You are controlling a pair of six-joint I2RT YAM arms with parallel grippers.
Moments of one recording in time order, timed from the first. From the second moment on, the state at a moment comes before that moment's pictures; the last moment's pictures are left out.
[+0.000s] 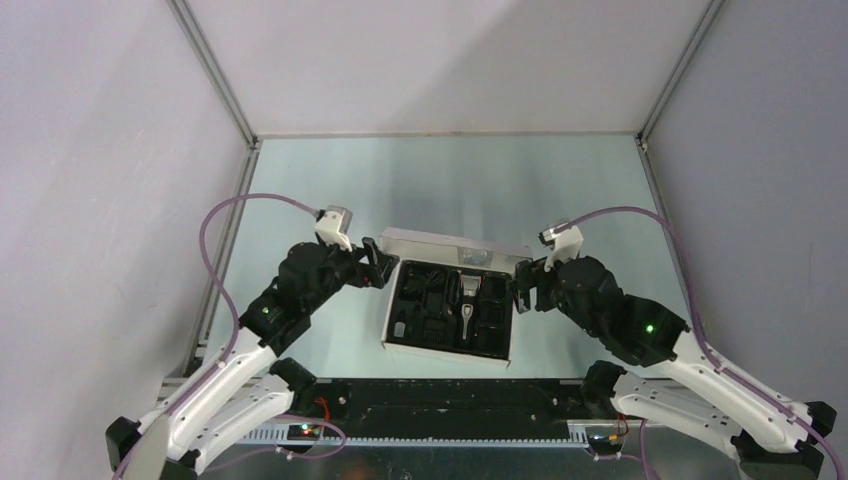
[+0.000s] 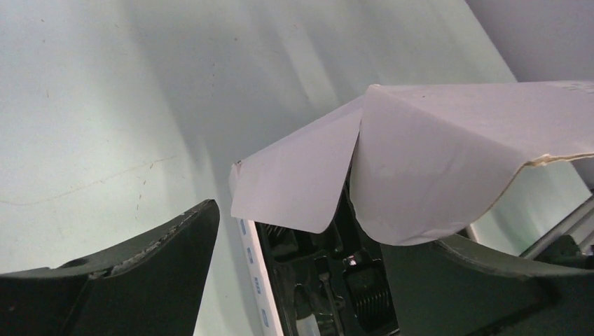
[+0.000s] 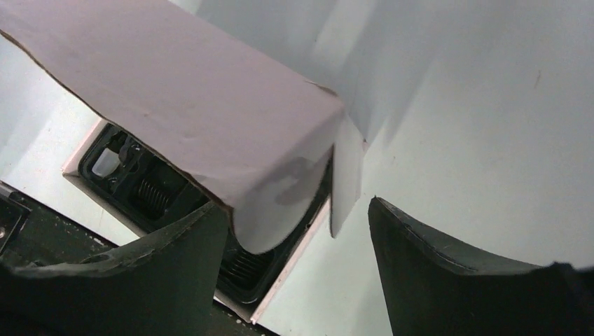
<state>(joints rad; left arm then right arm) -0.59 0.69 0.60 -0.21 -0.02 -0.40 0.93 0.68 0.84 -0.68 0.40 0.34</state>
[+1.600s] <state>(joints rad) -0.62 0.67 0.53 -0.05 0.16 -0.54 0.97 0.70 0.79 -0.57 0.35 0.55</state>
